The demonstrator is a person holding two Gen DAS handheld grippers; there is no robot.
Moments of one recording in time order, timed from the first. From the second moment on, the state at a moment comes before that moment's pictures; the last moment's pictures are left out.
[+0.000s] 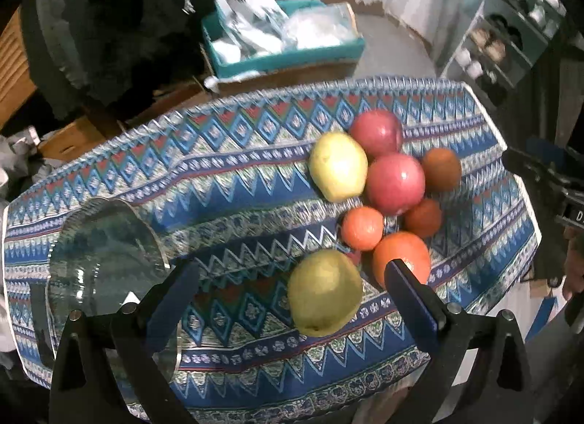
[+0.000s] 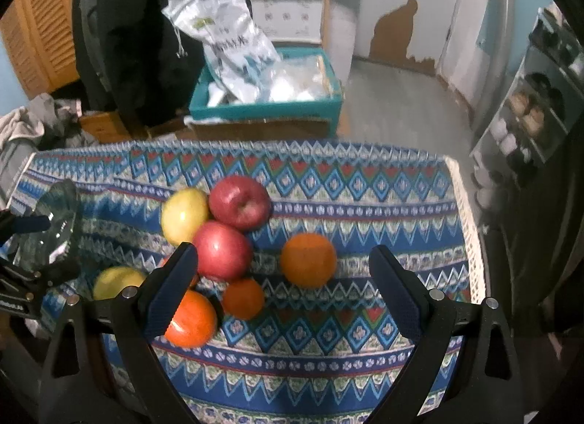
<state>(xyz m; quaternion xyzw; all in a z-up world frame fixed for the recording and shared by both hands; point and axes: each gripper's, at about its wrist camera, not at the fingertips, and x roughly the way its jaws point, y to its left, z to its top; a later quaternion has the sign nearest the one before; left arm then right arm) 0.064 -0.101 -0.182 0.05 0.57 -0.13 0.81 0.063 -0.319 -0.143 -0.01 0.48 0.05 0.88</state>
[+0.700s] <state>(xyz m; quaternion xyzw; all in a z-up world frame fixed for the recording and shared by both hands) 0.075 -0.119 -0.274 0.05 0.65 -0.14 0.74 0.077 -0.334 -0.200 0.00 0.54 0.04 0.84</state>
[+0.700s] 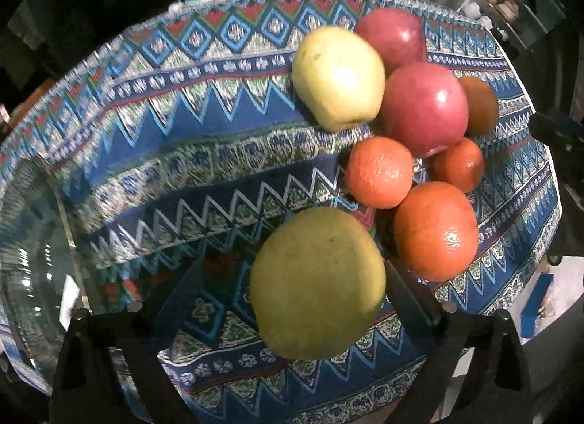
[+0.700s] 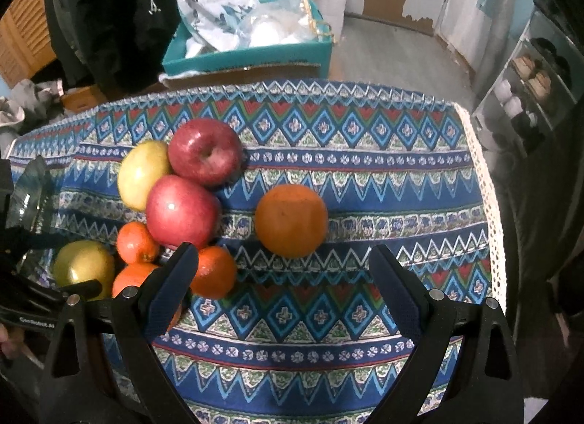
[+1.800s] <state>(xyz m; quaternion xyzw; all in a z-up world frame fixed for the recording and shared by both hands) 0.122 -0.086 -0.261 0.02 0.62 -0.15 0.77 0.149 -0.328 -0.288 -0.01 0.61 0.05 0.79</state>
